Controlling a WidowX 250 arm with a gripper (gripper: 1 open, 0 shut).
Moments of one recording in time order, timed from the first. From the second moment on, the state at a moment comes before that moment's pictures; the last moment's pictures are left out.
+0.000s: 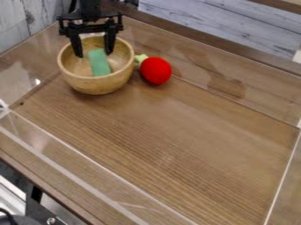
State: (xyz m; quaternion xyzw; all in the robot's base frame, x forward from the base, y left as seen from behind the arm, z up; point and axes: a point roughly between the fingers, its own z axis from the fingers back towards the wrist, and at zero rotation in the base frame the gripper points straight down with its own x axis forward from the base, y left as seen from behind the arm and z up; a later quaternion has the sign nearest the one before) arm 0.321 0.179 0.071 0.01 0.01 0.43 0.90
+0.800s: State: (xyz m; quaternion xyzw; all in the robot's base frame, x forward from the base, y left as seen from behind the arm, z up) arm 0.315 0.188 0.093 0.00 0.03 0.47 0.88
